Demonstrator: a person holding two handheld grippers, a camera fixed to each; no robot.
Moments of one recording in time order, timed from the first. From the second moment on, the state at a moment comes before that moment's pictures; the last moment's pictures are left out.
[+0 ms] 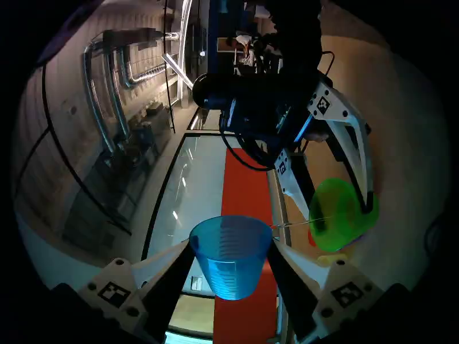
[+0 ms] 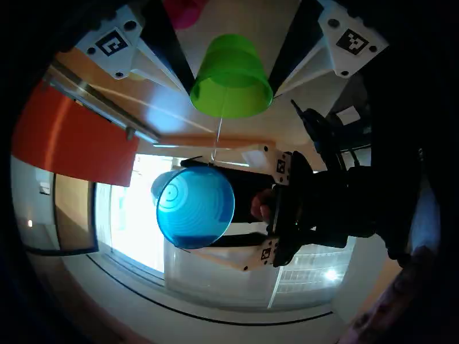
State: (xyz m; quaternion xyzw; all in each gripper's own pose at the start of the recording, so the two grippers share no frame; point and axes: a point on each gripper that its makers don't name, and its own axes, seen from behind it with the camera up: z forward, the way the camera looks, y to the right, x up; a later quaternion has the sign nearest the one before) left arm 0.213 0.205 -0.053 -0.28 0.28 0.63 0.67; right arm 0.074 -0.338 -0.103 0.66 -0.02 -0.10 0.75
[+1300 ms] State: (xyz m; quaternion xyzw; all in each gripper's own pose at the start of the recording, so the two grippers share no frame) left arm 0.220 0.208 -0.053 -0.27 0.29 0.64 0.66; right arm 0.080 -0.338 -0.100 0.65 -0.01 -0.10 0.75
